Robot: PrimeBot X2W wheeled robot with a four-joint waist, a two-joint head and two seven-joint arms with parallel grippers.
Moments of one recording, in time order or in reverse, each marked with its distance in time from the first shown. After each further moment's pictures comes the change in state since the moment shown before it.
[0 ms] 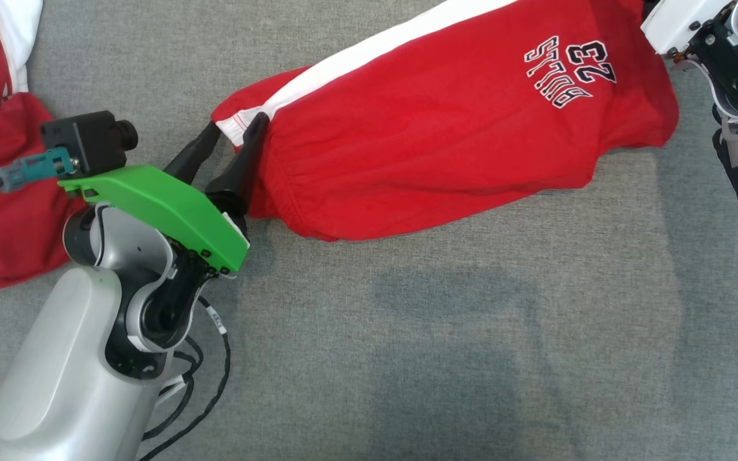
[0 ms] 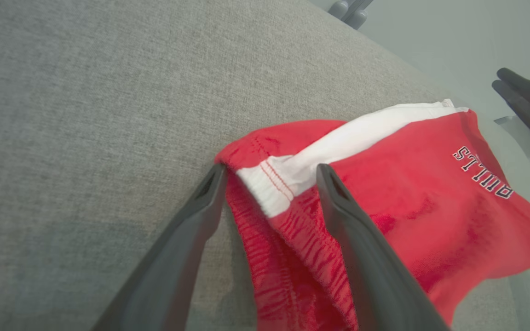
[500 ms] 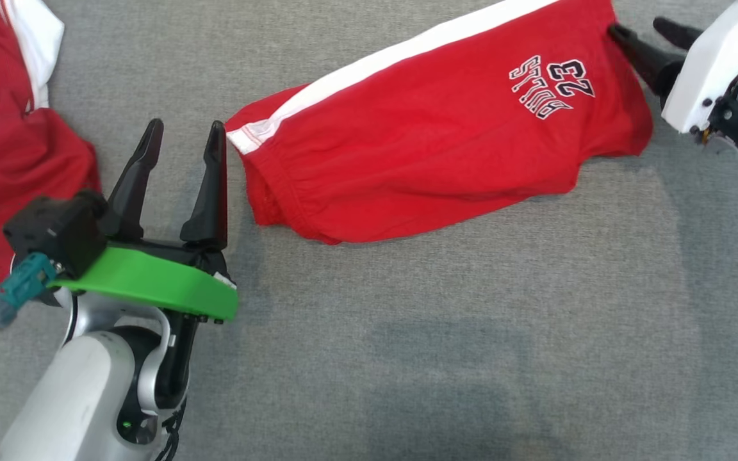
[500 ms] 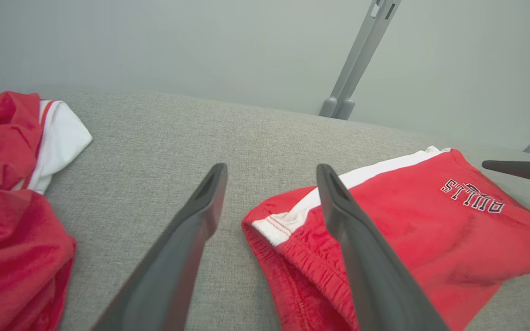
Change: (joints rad) left arm 0.147 0.076 -0.028 -0.151 0.286 0.049 -0.321; right arm 0.157 -0.107 0.014 -0.081 0.016 0.000 0.272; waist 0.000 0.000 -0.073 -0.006
